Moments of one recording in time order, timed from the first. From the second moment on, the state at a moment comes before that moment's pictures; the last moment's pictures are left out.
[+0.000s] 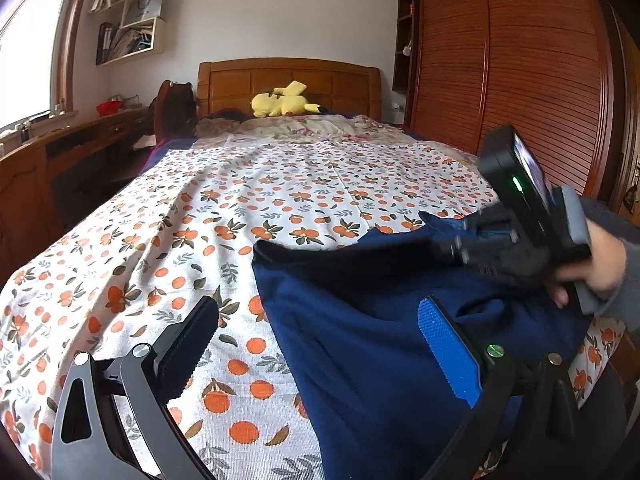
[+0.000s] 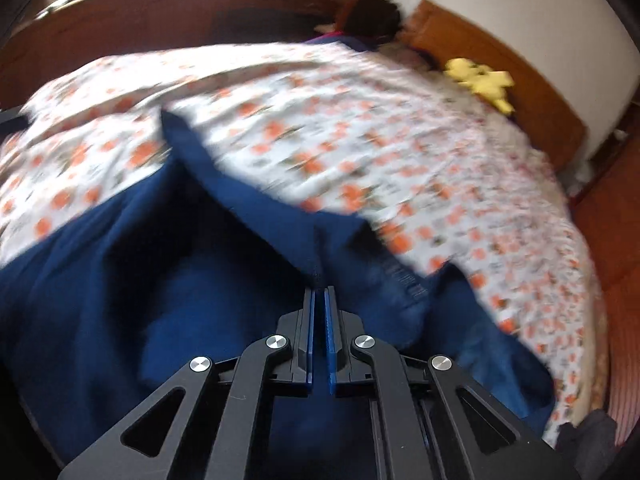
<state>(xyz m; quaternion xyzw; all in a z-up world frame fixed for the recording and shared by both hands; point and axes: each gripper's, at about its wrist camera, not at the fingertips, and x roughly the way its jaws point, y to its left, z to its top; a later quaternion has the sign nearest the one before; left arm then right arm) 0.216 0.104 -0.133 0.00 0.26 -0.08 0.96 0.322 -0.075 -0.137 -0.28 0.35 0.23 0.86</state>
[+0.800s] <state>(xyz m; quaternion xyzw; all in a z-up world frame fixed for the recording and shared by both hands) 0.222 0.100 -0.141 0.00 0.27 -0.08 0.96 0.358 -0.076 -0.170 -0.19 0.44 0.26 0.84</state>
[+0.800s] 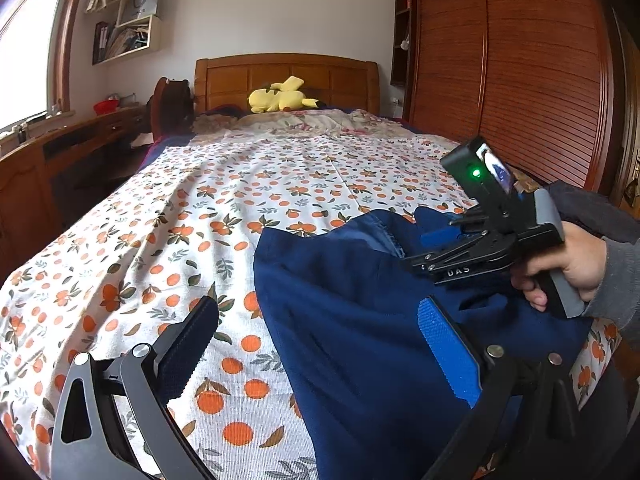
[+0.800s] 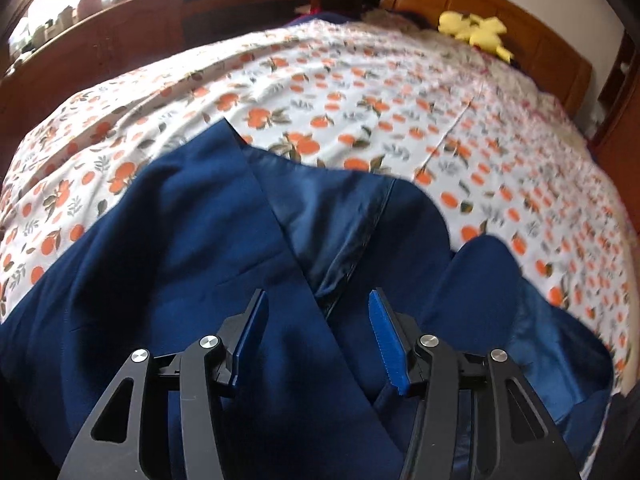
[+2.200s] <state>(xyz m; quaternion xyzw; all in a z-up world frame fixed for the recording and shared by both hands) 0.239 0.093 -0.142 -0.02 0.27 -0.08 0.96 0.395 -0.097 -0.094 -0.19 0.34 0.23 0.89</state>
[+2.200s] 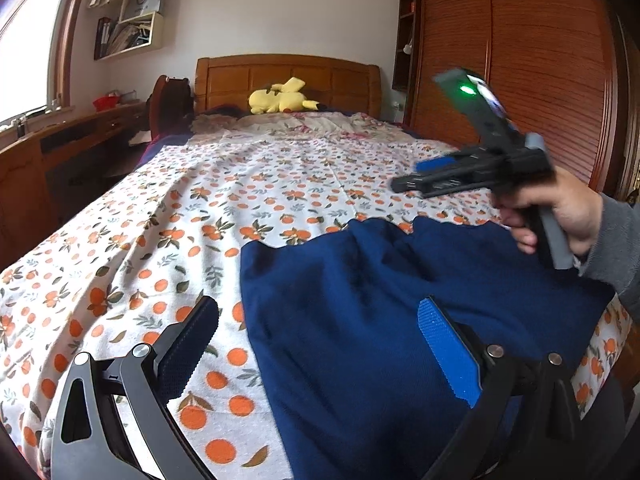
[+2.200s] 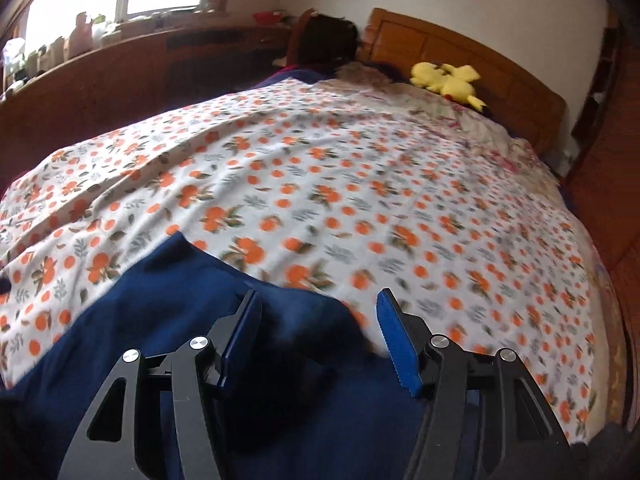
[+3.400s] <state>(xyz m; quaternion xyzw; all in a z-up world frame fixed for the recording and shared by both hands) 0.256 0.060 -0.154 0.00 0.28 -0.09 0.96 0.438 -0.348 -0.164 -0.05 0.45 0.05 0.89</state>
